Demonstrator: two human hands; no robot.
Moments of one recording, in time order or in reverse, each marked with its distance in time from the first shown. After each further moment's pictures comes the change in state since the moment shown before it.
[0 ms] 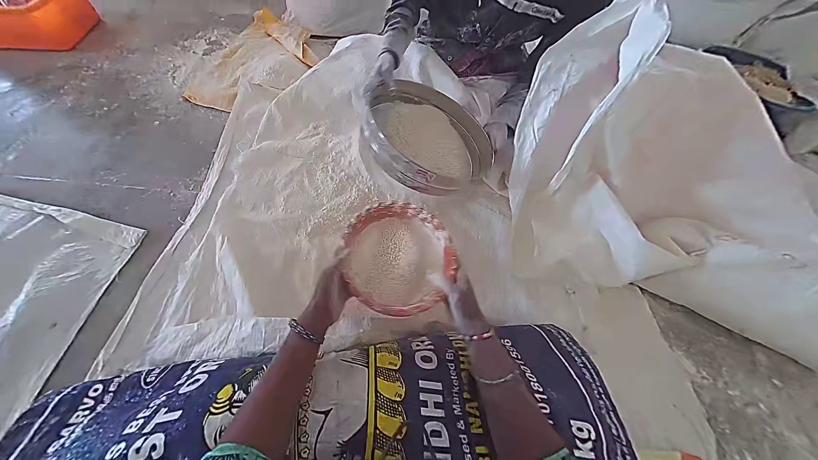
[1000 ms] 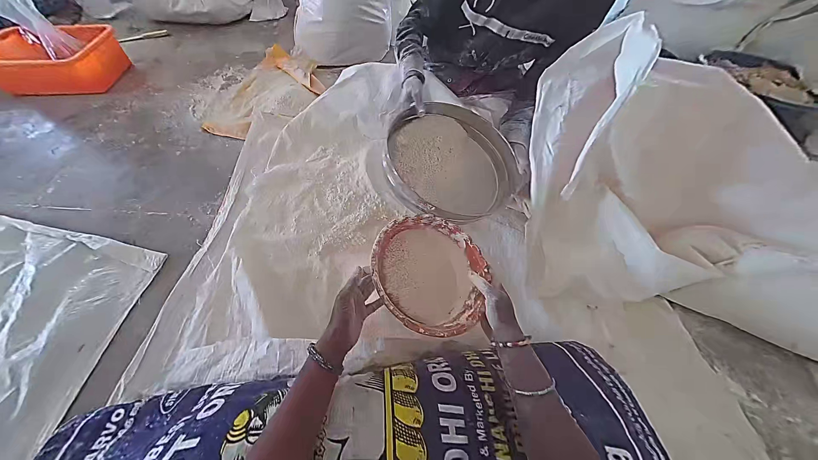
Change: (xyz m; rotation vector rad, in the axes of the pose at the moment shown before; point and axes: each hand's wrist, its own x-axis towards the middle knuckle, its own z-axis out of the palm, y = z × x) left_hand -0.004 0.004 0.004 -0.052 -0.006 -0.029; right_hand 0.008 -0.008 -0.013 -0.061 0.099 0.005
